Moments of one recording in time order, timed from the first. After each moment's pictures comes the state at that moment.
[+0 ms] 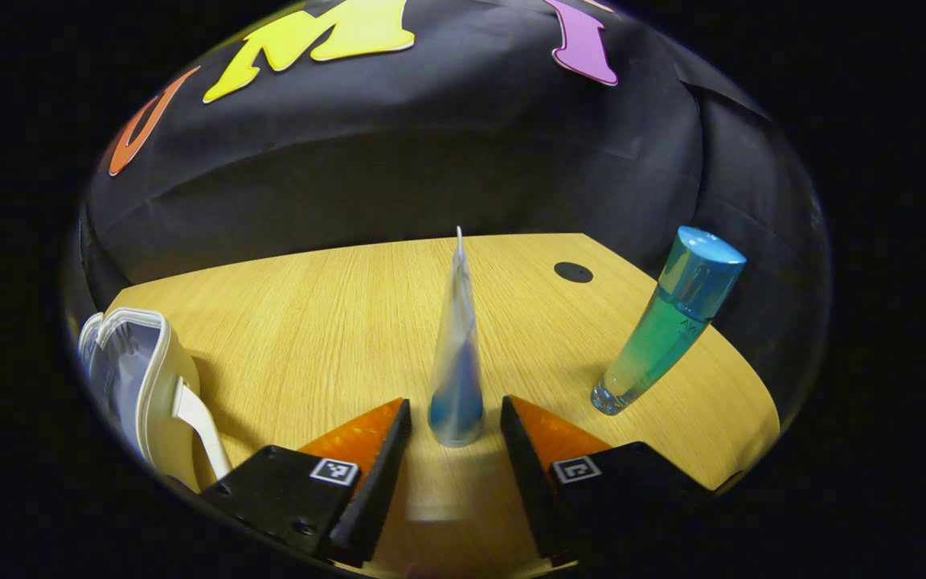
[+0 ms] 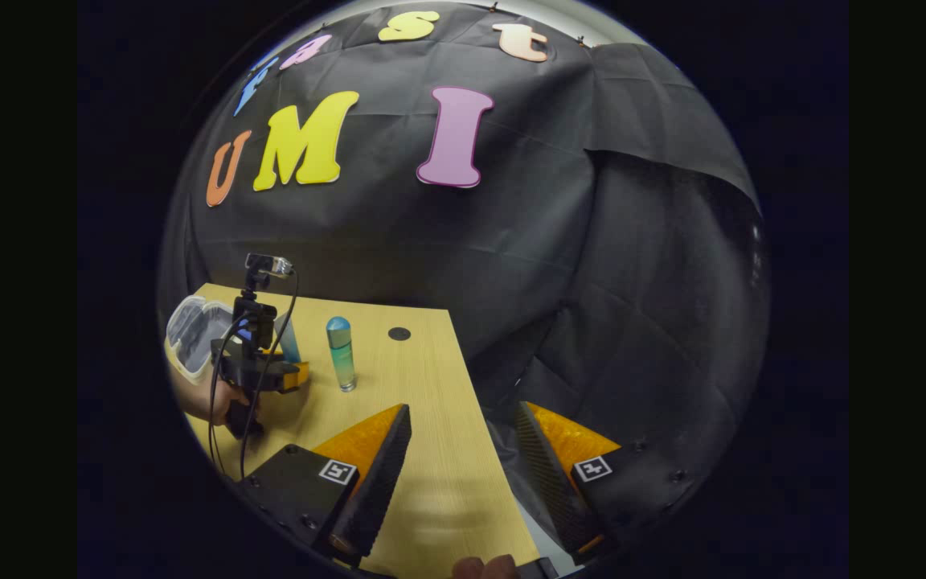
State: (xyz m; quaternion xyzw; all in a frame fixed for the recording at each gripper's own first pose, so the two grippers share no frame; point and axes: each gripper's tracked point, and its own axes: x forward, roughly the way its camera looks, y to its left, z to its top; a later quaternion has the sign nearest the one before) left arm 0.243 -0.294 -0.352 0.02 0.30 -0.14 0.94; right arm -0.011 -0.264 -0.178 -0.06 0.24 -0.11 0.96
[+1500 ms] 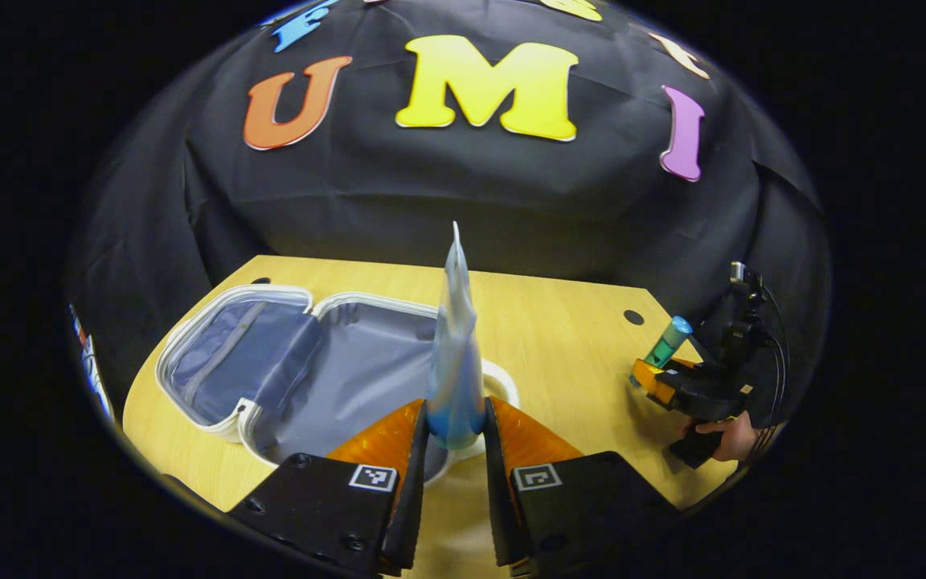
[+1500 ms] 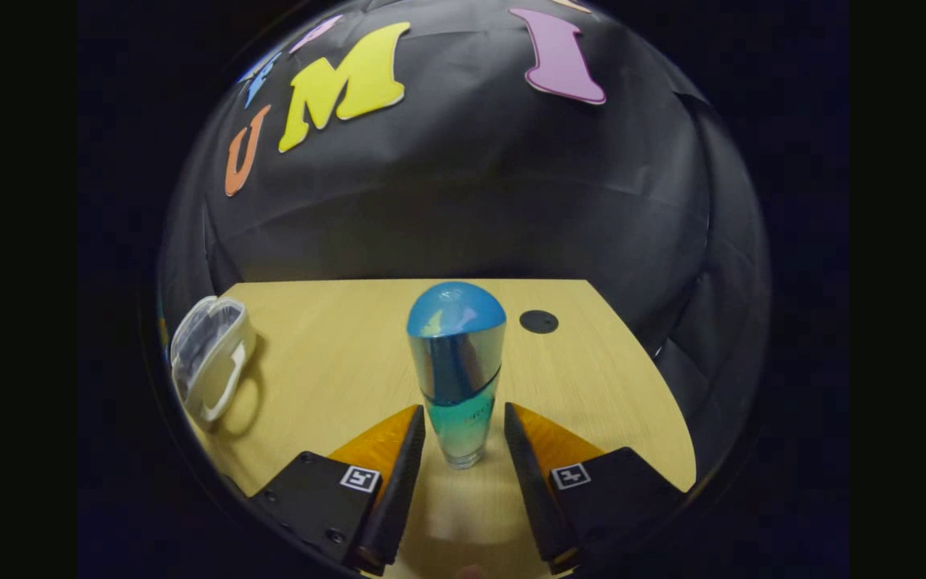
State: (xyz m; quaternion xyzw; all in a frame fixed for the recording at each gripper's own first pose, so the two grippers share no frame) left arm 0.090 -0.086 -0.213 -0.06 0.30 0.02 0.95; right arm 0.194 -0.110 -0.351 0.01 0.29 0.05 0.96
